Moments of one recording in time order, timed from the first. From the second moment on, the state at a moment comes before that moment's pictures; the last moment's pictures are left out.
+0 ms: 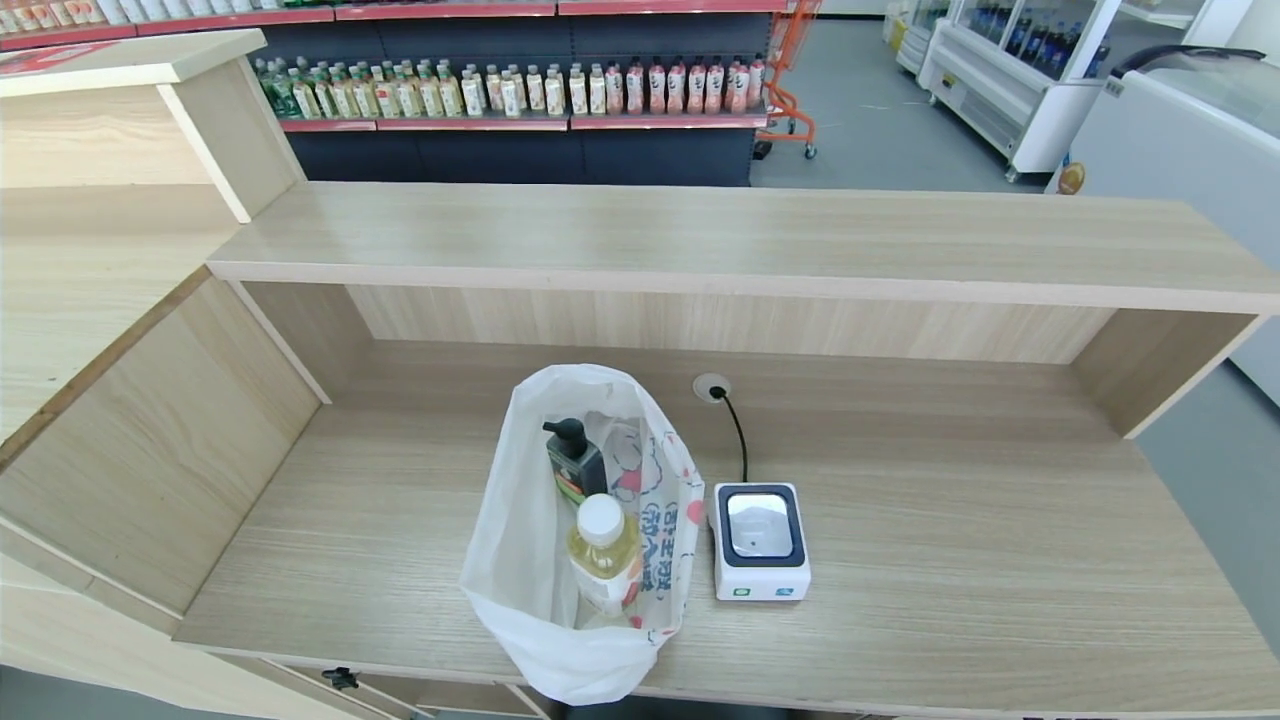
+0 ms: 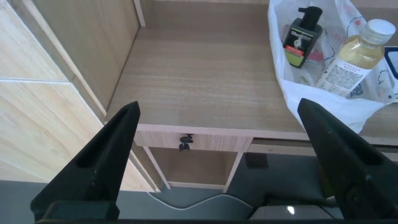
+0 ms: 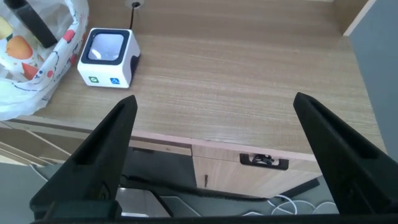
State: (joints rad) left arm 0.00 0.00 0.00 0.00 -0.02 0.00; right arm 0.00 0.00 0.00 0.03 0.07 -0.08
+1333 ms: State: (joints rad) left arm 0.00 0.00 0.00 0.00 -0.02 0.00; right arm 0.00 0.00 0.00 0.03 0.07 -0.06
